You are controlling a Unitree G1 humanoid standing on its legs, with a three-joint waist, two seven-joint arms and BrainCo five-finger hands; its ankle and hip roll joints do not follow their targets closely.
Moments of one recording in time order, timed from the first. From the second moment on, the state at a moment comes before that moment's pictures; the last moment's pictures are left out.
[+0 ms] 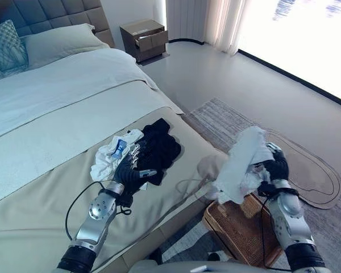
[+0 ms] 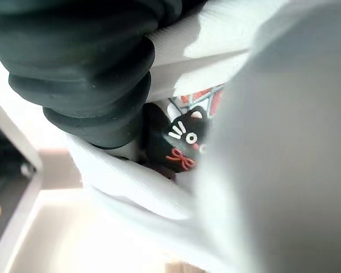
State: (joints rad) left arm 0.04 0.41 -0.21 0.16 -0.21 -0.29 -0.09; right arm 0.01 -0.33 -0.11 0.24 0.37 -0.29 -0.07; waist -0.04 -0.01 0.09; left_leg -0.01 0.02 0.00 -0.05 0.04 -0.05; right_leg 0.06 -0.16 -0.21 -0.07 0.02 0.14
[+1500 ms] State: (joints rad) left arm -0.10 0.34 -0.04 -0.02 -0.39 -0.49 0.24; right arm -0.51 -0.53 -0.09 0.75 0.31 -0.34 -0.42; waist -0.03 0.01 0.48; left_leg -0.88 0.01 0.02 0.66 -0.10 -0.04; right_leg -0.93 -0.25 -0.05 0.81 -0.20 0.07
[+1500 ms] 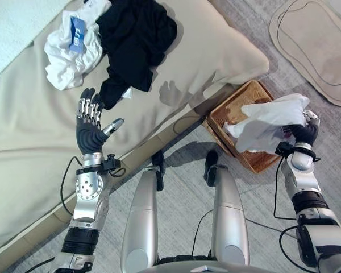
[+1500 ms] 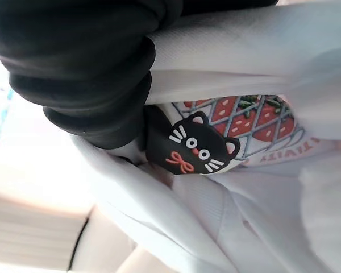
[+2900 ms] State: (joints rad) left arm -0.11 0.41 -0.14 -0.13 -0.43 -0.52 0.30; right arm -0.81 -0.58 0.12 1.21 0.21 -0.27 -0.49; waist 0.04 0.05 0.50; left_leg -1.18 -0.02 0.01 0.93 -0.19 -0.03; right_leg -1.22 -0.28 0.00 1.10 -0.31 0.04
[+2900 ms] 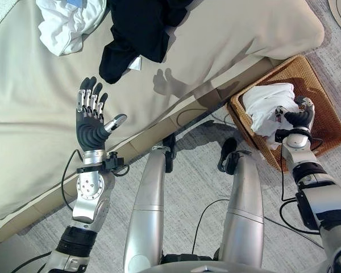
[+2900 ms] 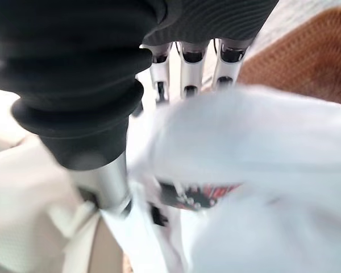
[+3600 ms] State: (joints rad) left arm -0.11 0.40 -0.13 -0.08 -0.43 -0.52 0.30; right arm -0.70 -0.57 0.02 1.11 0.31 -0.26 -0.57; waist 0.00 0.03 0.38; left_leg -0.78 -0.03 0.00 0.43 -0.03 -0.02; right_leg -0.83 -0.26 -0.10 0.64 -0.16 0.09
